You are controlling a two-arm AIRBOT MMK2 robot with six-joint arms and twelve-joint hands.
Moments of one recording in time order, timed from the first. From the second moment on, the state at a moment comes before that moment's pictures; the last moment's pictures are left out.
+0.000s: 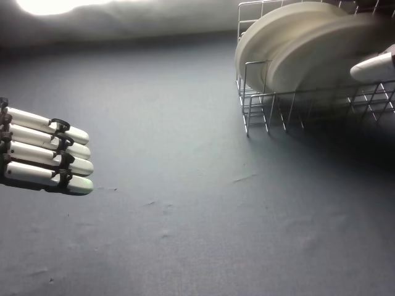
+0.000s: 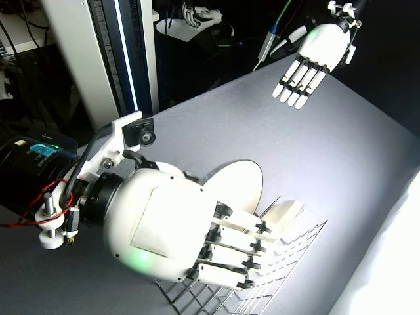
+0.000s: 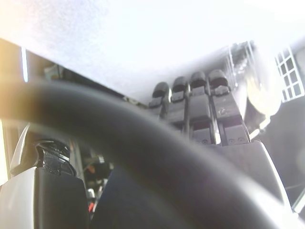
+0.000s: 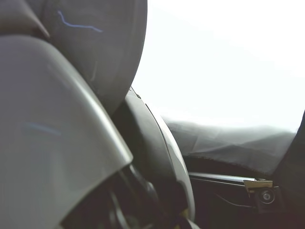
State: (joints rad) left arm 0.34 -0.68 1.29 1.80 -1.09 -0.26; right arm -0.40 -0.88 1.25 -0.36 0.48 -0.15
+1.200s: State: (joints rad) left arm 0.26 -0.68 1.23 1.77 -1.14 -0.28; right arm -0.30 -0.92 1.21 -0.89 0.76 -0.30
